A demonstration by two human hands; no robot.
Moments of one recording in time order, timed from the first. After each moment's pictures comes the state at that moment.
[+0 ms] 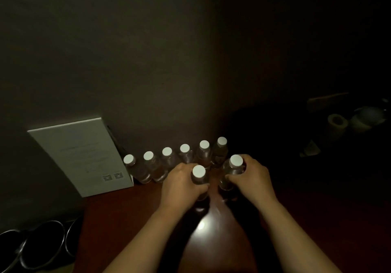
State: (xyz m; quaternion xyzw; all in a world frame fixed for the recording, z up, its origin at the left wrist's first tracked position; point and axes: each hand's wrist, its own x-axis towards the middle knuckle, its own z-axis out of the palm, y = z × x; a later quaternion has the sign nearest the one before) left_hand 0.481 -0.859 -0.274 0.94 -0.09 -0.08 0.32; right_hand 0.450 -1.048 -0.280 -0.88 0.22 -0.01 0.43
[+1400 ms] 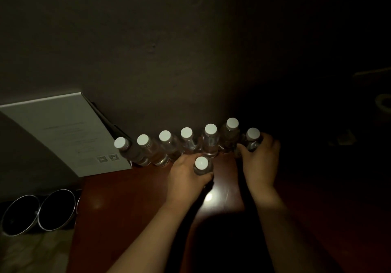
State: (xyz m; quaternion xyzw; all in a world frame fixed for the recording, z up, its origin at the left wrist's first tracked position) left_hand 0.505 -0.875 -0.359 0.92 0.00 -0.05 0.38; right_hand 0.513 -1.058 -0.390 -0.88 0.30 -0.19 0.31
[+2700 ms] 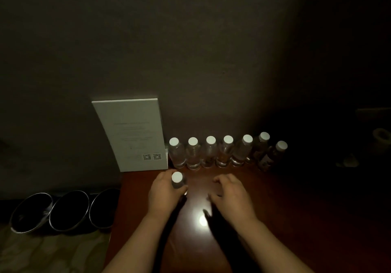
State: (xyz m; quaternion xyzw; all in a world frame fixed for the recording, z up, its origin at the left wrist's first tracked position) left_hand 0.469 -0.699 -0.358 0.93 0.12 -0.06 0.35; right_hand 0.432 -0.891 -0.321 -0.96 0.04 0.06 0.27
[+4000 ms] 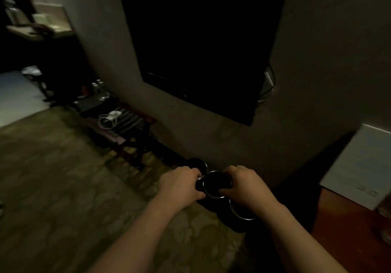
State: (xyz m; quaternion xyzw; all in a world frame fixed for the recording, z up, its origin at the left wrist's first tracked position) left_hand 0.104 -0.138 -0.188 0.97 0.22 -0.06 0.11; right_hand 0.217 -0.291 -0.194 -0.91 -0.37 0.12 0.15
